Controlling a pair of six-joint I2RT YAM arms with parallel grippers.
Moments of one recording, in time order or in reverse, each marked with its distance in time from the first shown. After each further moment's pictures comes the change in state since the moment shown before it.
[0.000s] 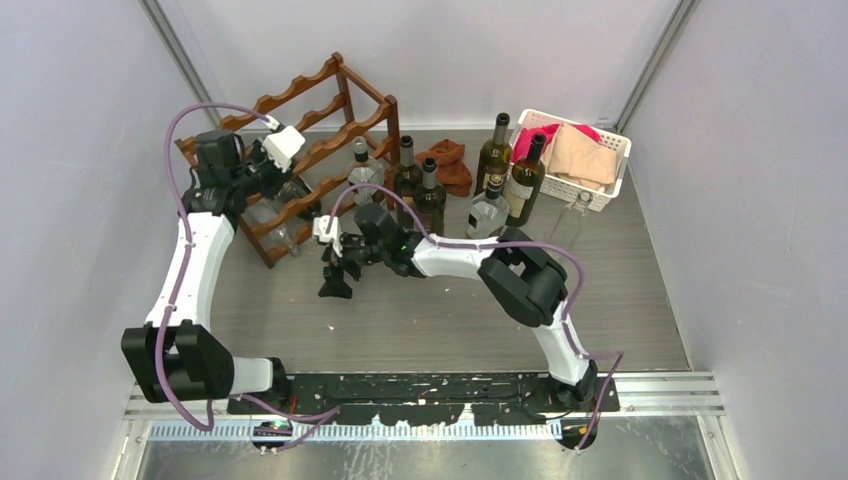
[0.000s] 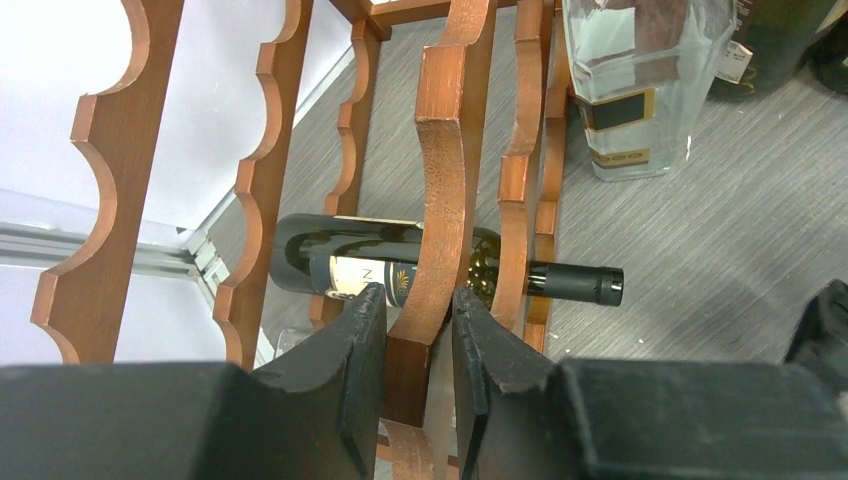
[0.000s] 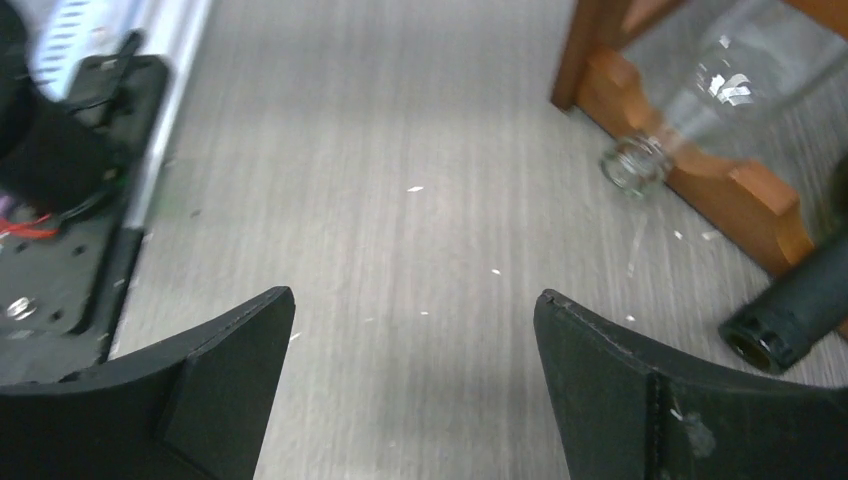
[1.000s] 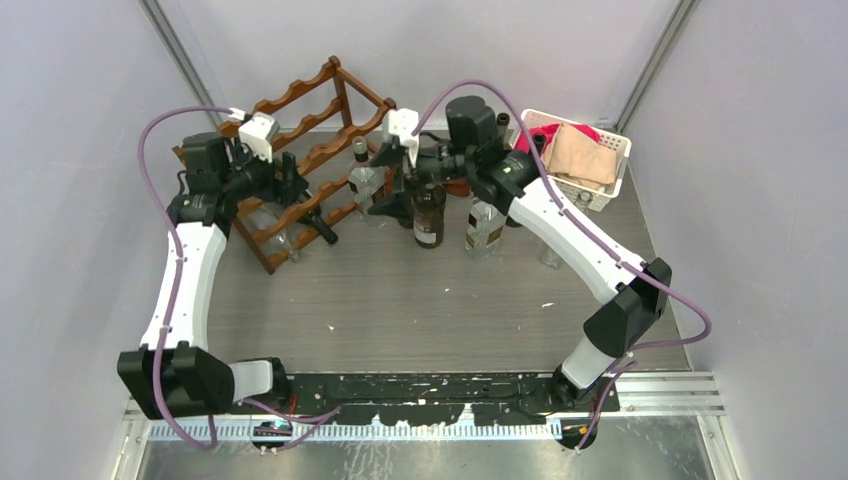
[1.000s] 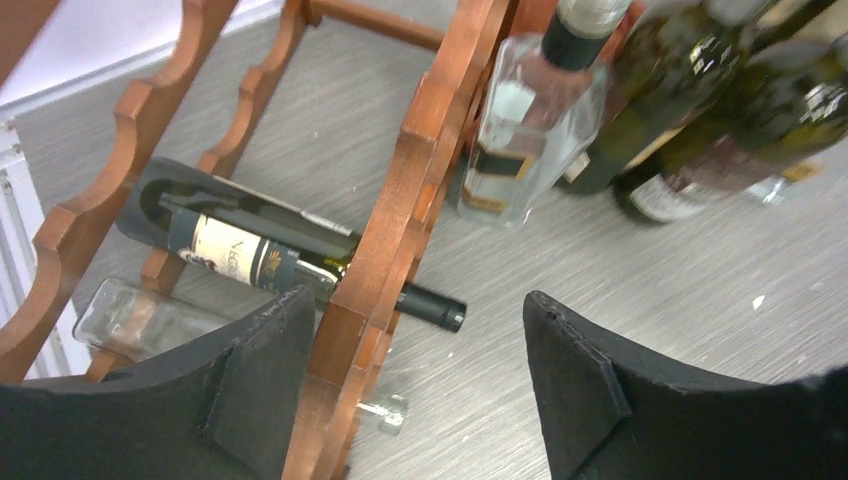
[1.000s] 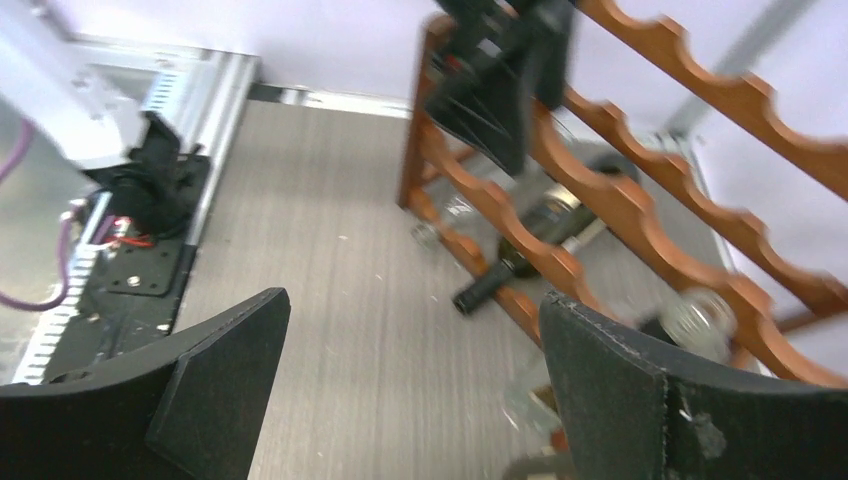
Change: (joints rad) left arm 0.013 -0.059 0.015 -0.088 0.046 -0.457; right arm -0.263 -0.496 0.280 -0.640 -0.275 -0.222
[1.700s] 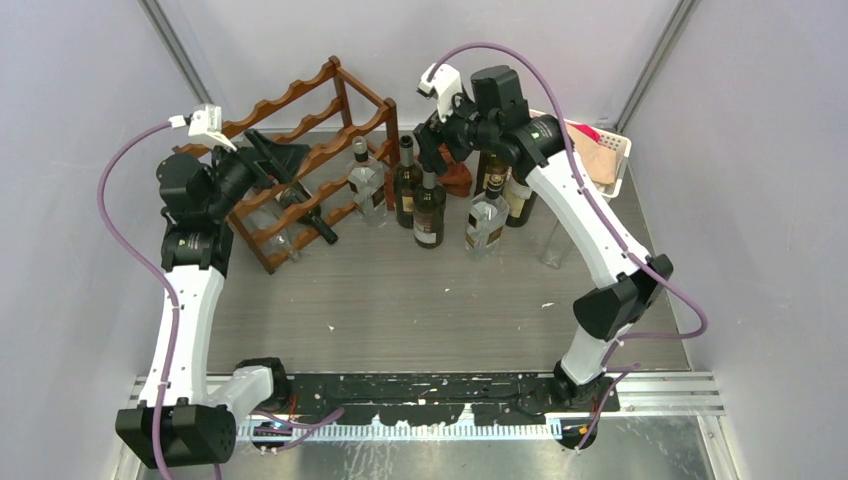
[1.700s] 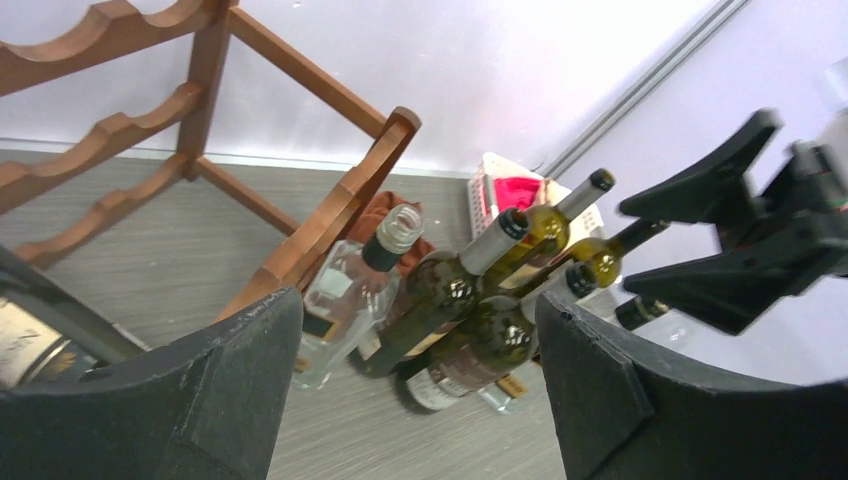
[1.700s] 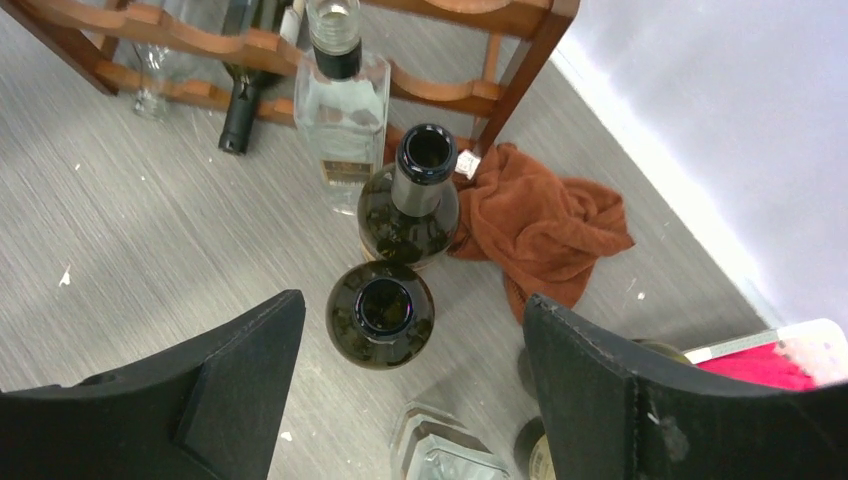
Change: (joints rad) left arm 0.001 -0.258 -0.161 0.448 -0.002 -0.767; right arm -0.154 0.071 0.296 -0.437 0.610 0.087
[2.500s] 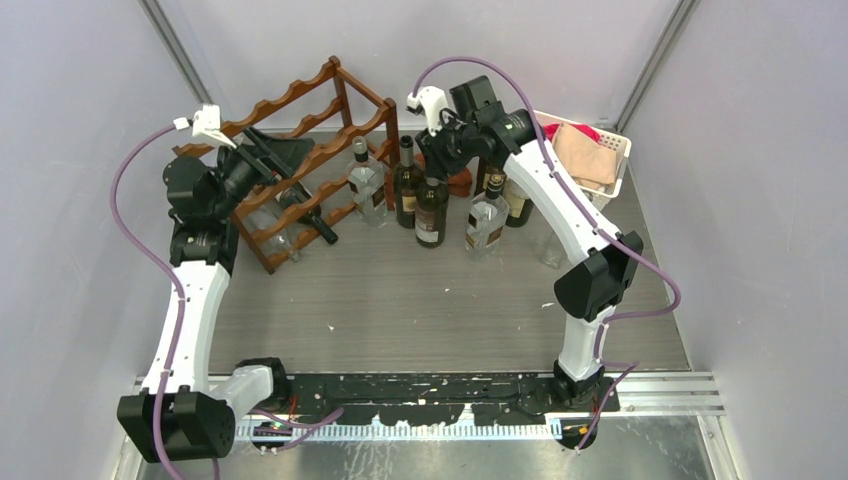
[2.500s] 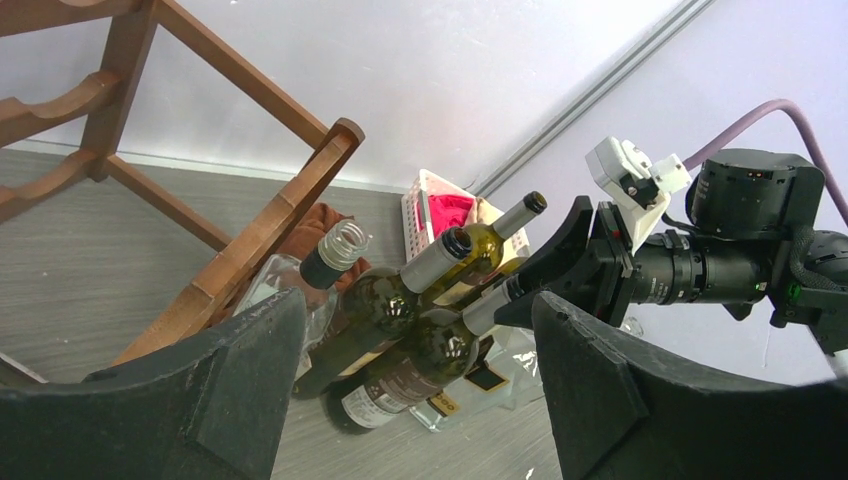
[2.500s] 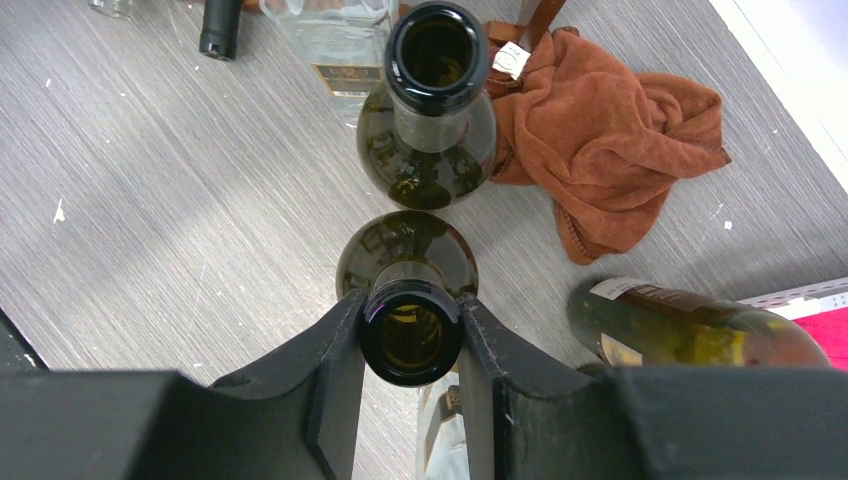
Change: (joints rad) left arm -0.009 0.033 -0.063 0.195 0.055 -0.224; right arm -0.010 0.173 0.076 -0.179 0.017 0.014
